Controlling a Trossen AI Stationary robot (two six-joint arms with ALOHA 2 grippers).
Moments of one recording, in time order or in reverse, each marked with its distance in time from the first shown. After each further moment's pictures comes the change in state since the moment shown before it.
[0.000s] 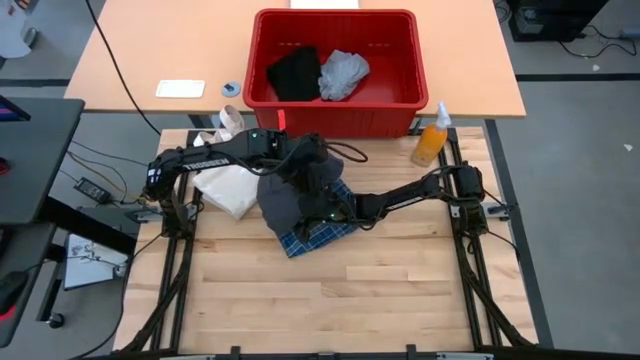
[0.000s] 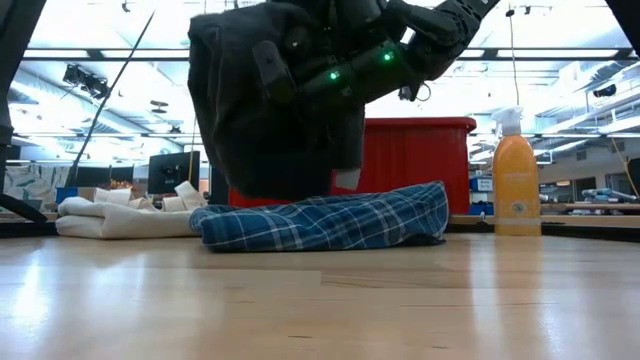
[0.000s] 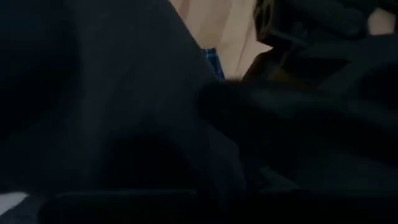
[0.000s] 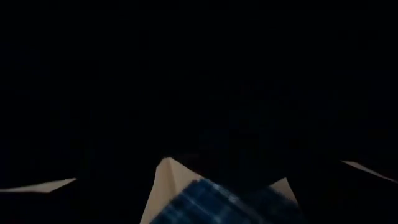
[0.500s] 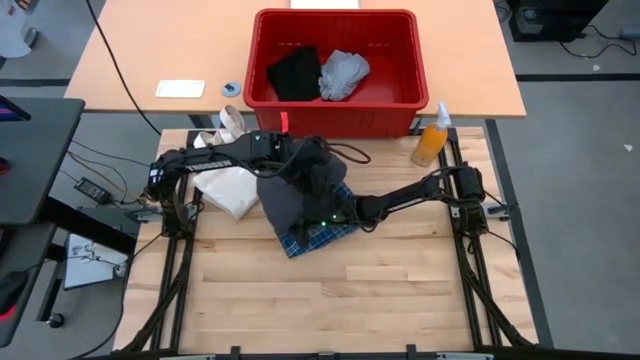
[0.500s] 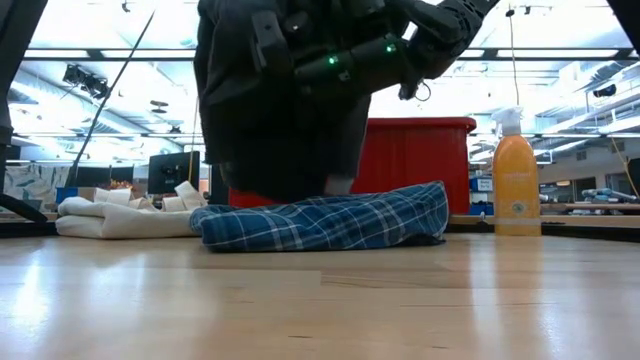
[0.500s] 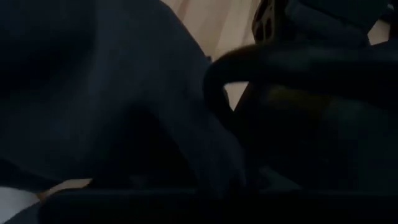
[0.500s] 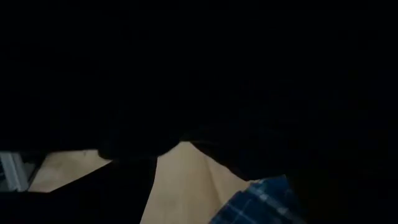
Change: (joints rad) left arm -0.024 0.017 0.000 0.036 -0.008 -0.022; right arm 0.021 -0.001 0.001 0.101 -0.092 0.084
